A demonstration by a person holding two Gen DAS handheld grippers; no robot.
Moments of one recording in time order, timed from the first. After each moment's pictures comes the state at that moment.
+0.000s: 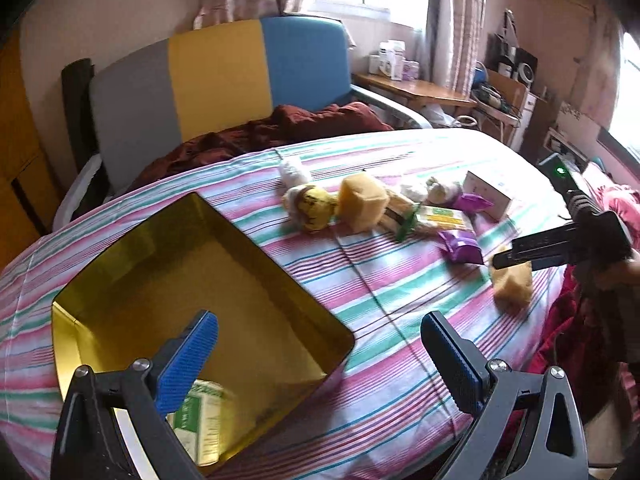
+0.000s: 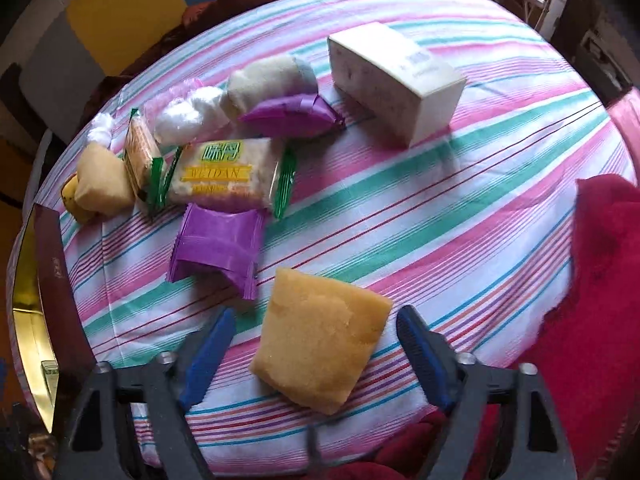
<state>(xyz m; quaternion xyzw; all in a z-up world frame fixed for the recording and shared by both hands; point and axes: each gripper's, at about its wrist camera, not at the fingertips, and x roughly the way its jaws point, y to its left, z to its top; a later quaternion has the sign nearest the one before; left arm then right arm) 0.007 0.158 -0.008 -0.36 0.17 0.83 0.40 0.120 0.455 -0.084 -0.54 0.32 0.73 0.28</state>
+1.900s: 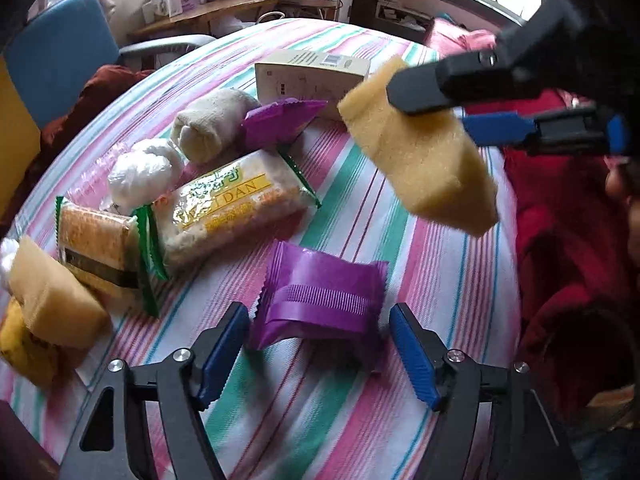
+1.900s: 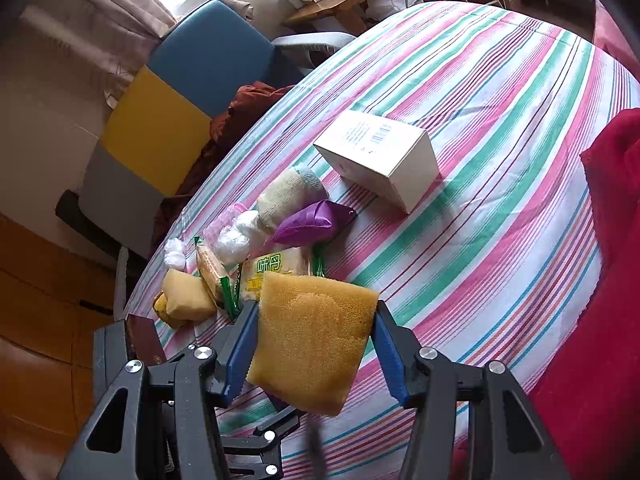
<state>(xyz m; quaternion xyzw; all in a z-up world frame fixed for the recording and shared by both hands) 0.043 0.377 -0.096 -0.39 0.34 0.59 0.62 0.164 0.487 -0.058 -0.33 0.47 0.78 0.26</state>
